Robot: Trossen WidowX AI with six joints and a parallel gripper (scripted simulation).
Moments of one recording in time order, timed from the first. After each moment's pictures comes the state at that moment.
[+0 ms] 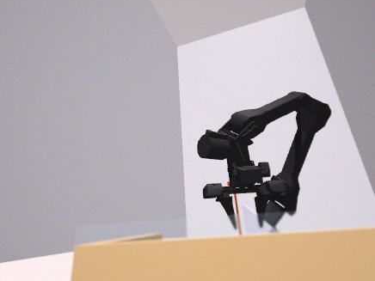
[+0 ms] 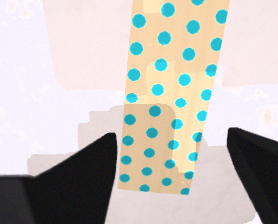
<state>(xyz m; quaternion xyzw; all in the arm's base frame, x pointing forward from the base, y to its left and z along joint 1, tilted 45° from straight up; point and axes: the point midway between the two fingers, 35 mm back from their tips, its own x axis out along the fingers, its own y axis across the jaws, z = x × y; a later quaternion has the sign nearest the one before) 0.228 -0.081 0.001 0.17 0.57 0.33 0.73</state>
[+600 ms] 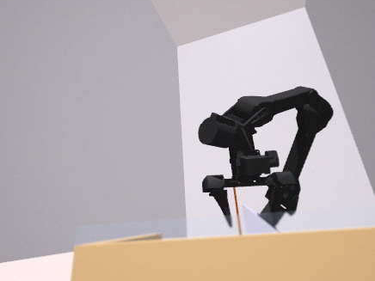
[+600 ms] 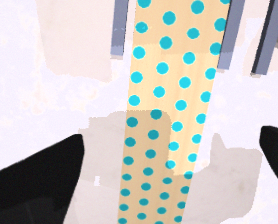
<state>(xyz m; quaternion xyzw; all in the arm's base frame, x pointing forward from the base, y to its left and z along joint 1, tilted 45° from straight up) 0.292 -0.083 0.021 0.17 0.56 0.33 0.74</state>
